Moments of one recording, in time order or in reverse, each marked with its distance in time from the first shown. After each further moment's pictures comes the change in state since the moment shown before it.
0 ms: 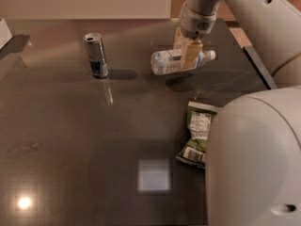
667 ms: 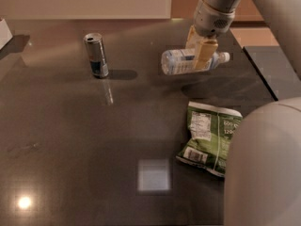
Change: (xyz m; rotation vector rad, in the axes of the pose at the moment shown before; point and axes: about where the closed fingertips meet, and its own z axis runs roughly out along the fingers) arm 0.021 0.033 -0.026 -0.004 -0.018 0.053
